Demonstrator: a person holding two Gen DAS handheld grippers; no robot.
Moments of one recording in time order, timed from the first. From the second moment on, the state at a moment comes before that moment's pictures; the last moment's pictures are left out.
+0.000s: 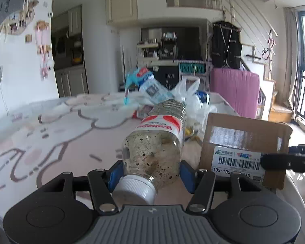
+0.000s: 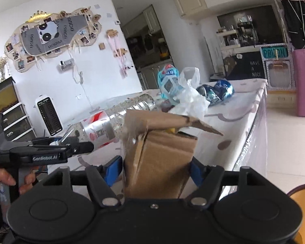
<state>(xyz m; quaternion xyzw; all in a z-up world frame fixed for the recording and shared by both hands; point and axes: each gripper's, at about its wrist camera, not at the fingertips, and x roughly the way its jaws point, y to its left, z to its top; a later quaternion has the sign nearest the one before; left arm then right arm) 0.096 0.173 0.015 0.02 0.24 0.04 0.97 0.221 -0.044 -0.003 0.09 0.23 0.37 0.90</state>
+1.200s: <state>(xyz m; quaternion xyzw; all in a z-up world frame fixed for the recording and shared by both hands) 0.098 0.161 0.023 -0.02 0.27 0.04 0.96 0.194 -0.036 0.014 0.07 0.18 0.35 0.92</state>
